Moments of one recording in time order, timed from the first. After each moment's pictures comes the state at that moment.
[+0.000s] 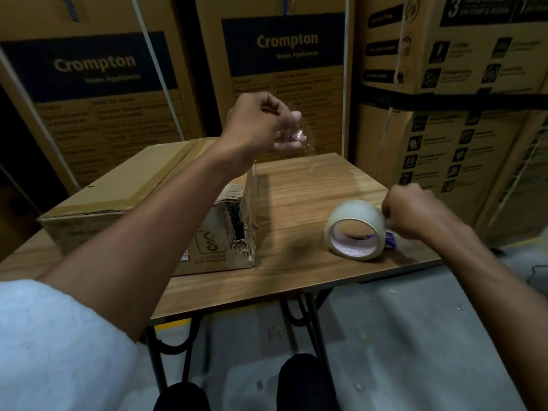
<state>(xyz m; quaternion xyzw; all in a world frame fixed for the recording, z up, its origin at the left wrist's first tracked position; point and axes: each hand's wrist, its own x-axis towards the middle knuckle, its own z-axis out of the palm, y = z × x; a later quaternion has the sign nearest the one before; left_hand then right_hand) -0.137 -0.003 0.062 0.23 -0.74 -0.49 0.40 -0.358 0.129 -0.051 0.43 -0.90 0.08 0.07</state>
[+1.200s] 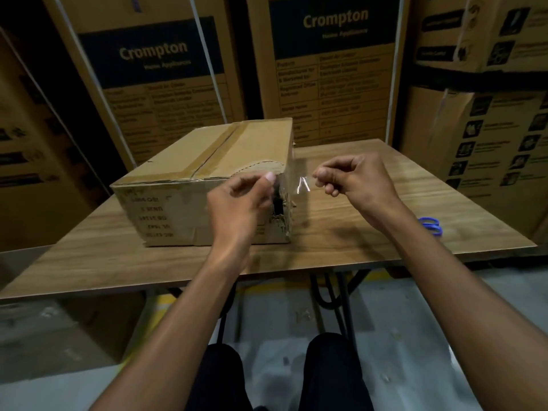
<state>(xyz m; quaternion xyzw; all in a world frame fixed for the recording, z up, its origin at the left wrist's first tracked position) -0.045 0.044 -0.060 0.36 -0.56 -0.48 0.58 -0.249 0.073 -0.050 0.55 -0.54 0.60 -0.23</state>
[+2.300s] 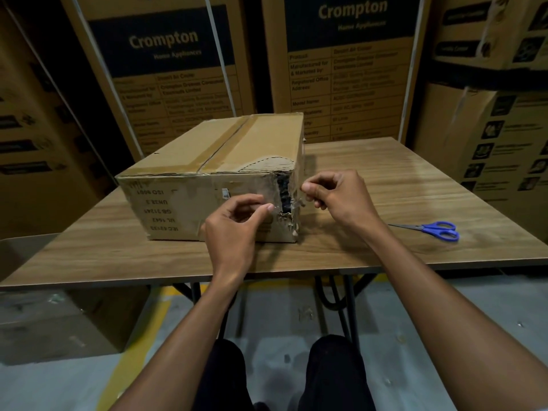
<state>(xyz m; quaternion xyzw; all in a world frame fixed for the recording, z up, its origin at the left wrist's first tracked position) -0.029 0.023 -0.114 0.41 -0.61 -0.27 0.62 -0.225 0.040 -0.081 0.57 -0.57 0.55 -0.20</state>
